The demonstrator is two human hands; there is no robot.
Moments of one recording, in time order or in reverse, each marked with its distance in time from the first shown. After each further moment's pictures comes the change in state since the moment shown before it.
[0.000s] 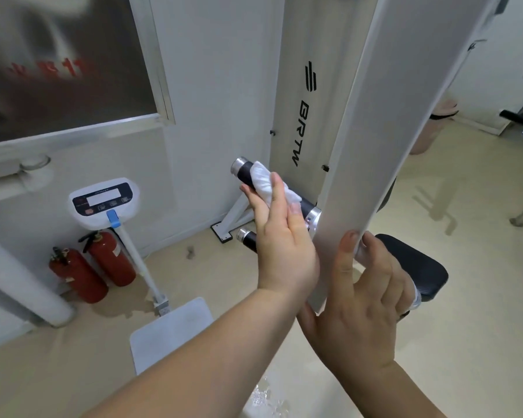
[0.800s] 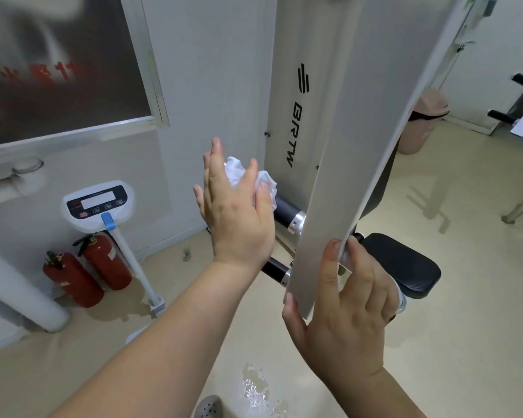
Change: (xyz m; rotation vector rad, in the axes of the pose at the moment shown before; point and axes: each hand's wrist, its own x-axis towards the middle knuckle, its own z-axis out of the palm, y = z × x) left_hand 0.042 -0.016 -0.040 0.527 0.160 0.350; right_hand -0.013 -0.005 -0.008 0.008 0.024 -0.035
